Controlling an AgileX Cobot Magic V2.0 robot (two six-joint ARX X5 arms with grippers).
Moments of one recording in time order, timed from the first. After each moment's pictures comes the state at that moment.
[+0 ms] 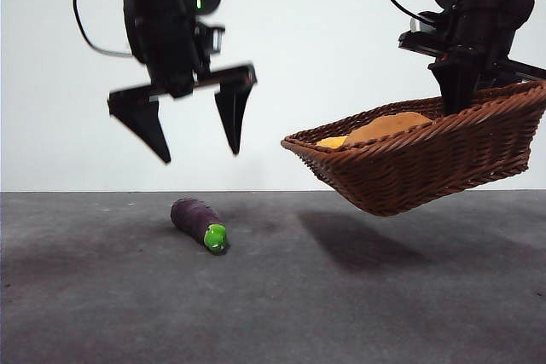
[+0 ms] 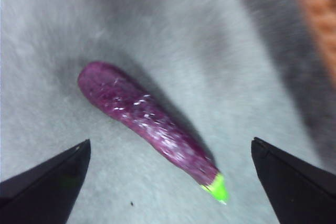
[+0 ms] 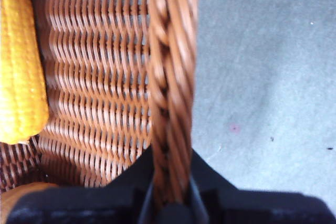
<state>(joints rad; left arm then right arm) -0.44 2.01 1.77 -0.94 0.04 -0.18 0.17 1.89 1.73 -1.21 -0.20 0.02</state>
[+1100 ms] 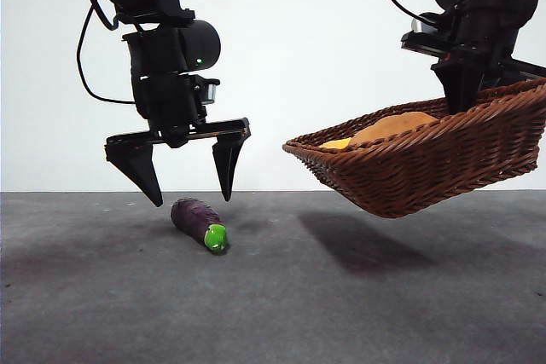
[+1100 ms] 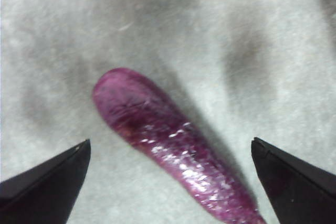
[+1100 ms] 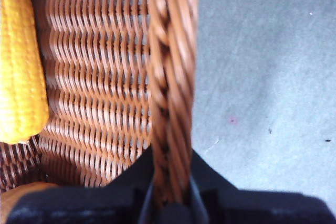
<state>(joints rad) -0.40 2.12 1.76 -0.87 0.02 -0.21 0.17 1.89 1.73 -1.23 -0.20 0.01</state>
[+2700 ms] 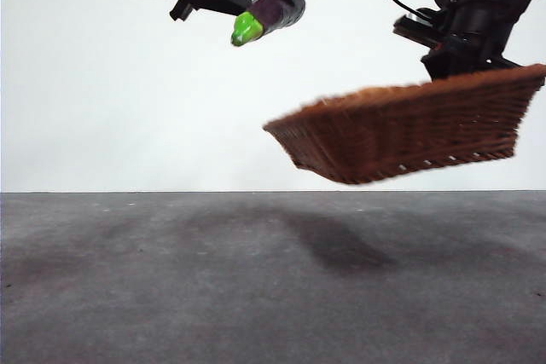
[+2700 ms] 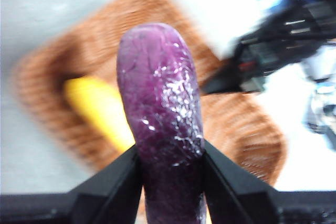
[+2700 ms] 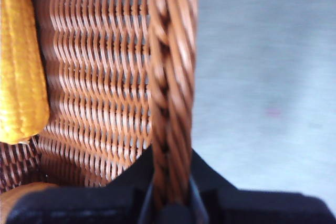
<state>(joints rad) -0.49 1.76 1.76 -0.77 0.56 -0.20 0.18 1.89 1.73 -1.26 -0.35 0.02</state>
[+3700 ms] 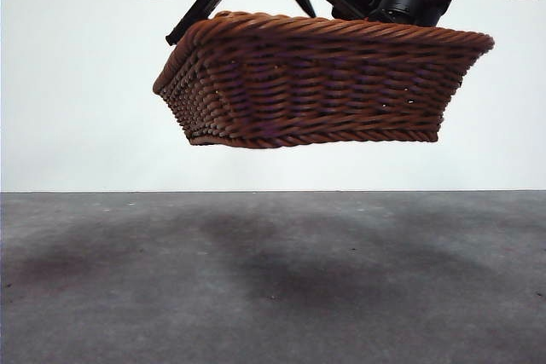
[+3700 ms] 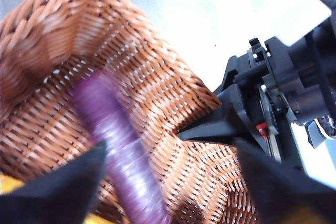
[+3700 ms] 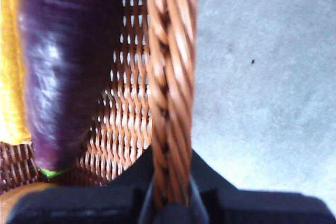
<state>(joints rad) -0.52 1.81 1.76 -0.88 0.52 -0.33 0.39 1.89 1.73 -1.26 -0.47 0.00</state>
